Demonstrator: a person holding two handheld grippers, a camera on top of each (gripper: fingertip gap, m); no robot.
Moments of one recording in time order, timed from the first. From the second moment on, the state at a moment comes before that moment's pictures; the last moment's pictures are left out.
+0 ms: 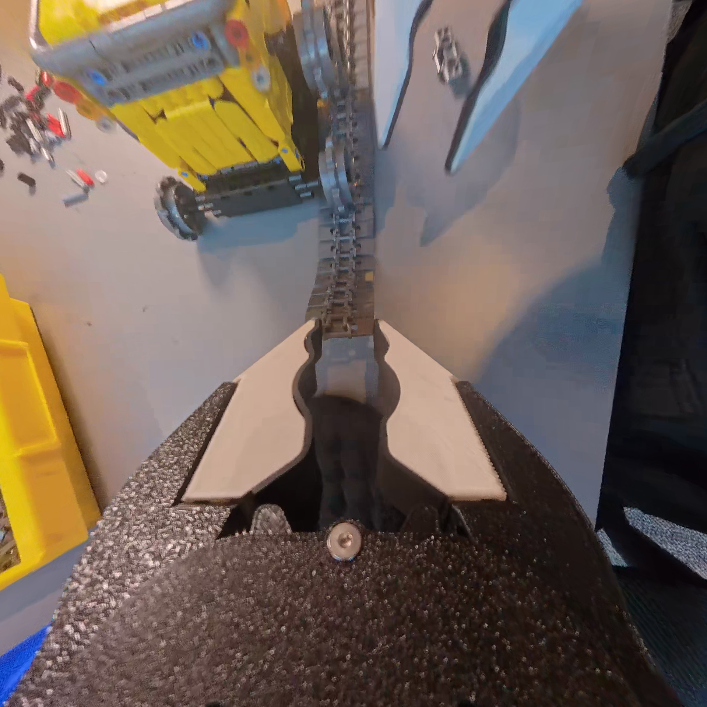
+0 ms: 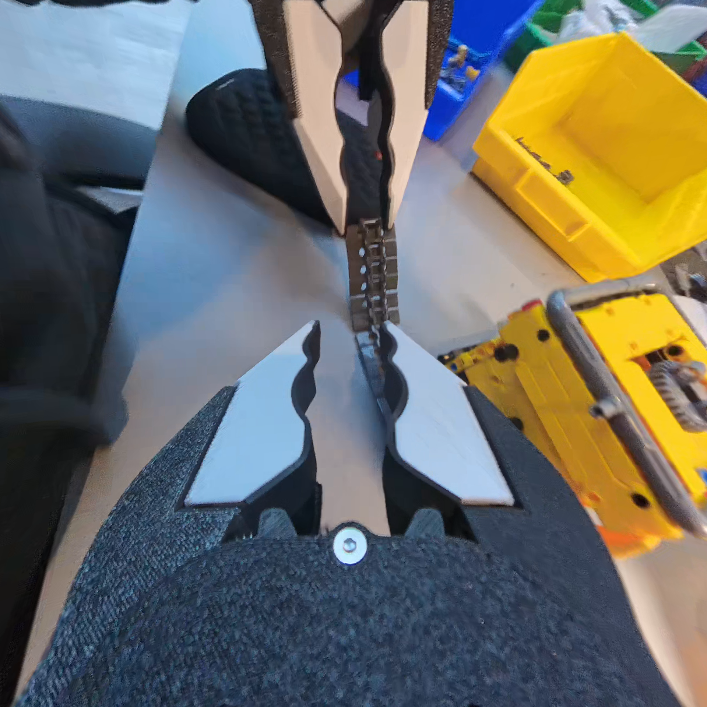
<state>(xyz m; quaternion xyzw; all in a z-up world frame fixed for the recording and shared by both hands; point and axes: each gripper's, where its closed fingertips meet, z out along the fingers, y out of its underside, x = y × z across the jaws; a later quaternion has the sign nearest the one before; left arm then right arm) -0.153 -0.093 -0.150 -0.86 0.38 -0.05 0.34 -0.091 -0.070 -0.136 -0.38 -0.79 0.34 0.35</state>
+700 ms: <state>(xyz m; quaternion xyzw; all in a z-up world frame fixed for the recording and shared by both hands) -0.160 -0.084 -0.129 -0.81 0.34 -0.15 0.45 -0.137 -0.063 -0.153 -0.51 -0.69 0.30 0.42</state>
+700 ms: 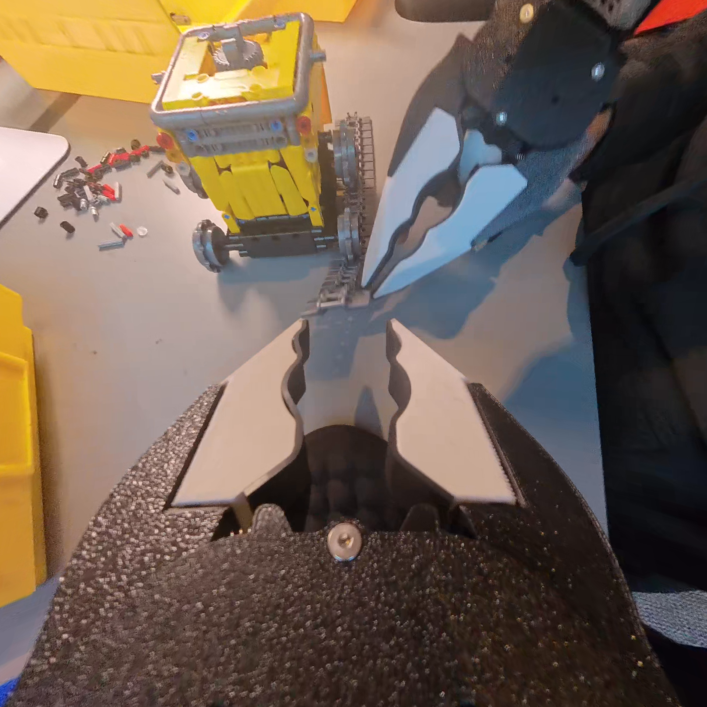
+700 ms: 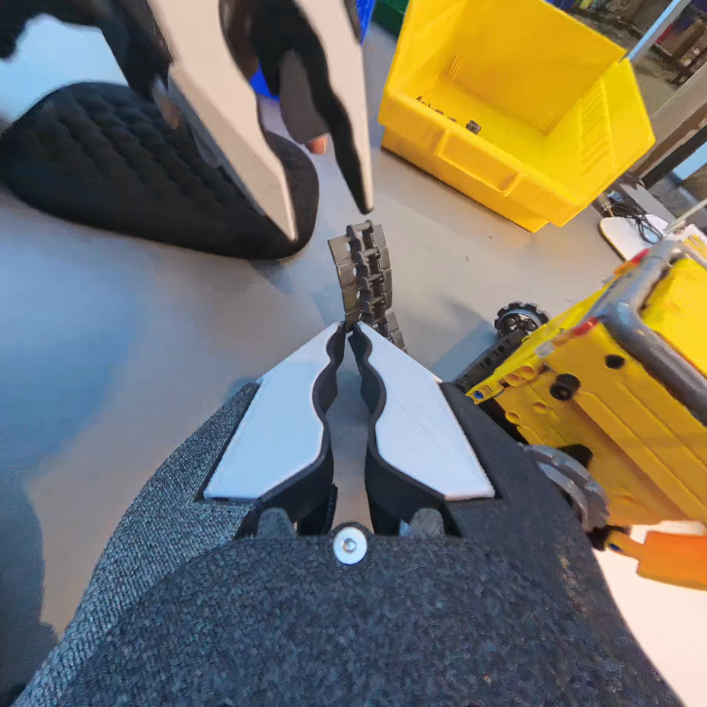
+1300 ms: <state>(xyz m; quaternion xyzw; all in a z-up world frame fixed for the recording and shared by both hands) -0.091 -0.002 -0.128 -0.78 0.40 -0.15 0.46 -0.082 -0.022 -0.141 -0.61 -0.60 0.36 0.39</state>
